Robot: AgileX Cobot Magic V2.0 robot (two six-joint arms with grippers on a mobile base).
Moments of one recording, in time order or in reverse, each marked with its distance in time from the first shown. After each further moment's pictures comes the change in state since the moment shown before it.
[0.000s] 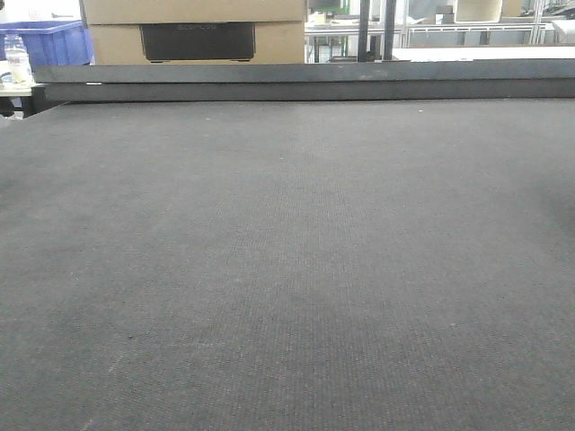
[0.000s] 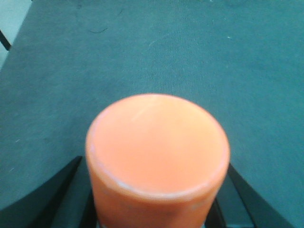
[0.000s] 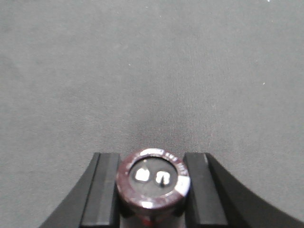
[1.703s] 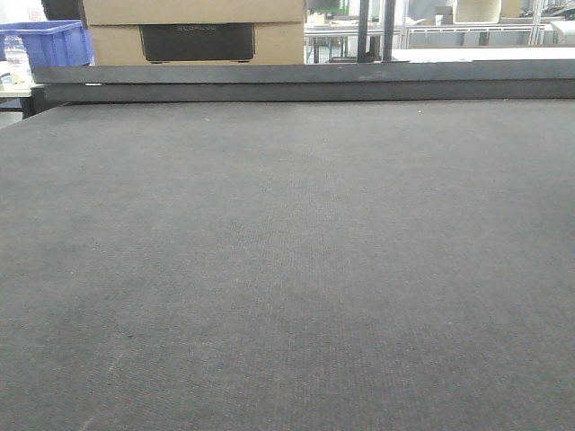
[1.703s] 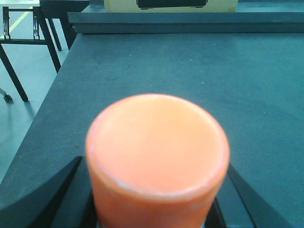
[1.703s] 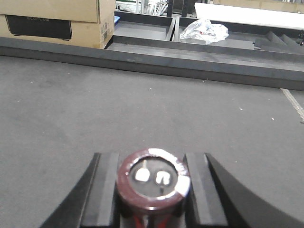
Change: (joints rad) left arm 0.000 -0.505 0.072 -0.006 0.196 0.000; right arm 0.042 -0.483 -0.015 0.009 0.136 -0.053
